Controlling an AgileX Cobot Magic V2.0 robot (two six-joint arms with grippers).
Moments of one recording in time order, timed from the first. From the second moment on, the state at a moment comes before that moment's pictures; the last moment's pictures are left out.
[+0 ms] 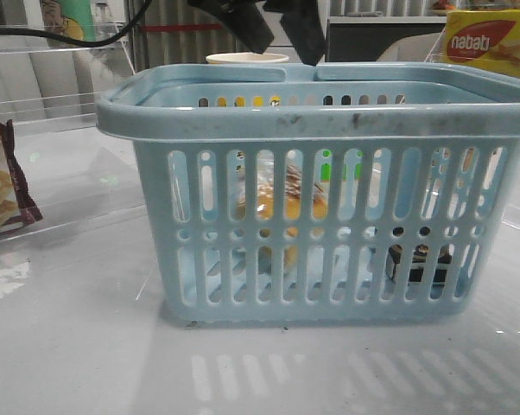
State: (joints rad) left arm -0.72 1.77 -1.60 -0.08 0.68 0.20; right arm 0.38 0.64 -0.86 -0.04 0.87 -0.02
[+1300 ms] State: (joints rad) left arm -0.72 0.74 -1.00 0.09 0.92 0.02; right arm 0.38 0.64 -0.86 -0.04 0.87 -0.02
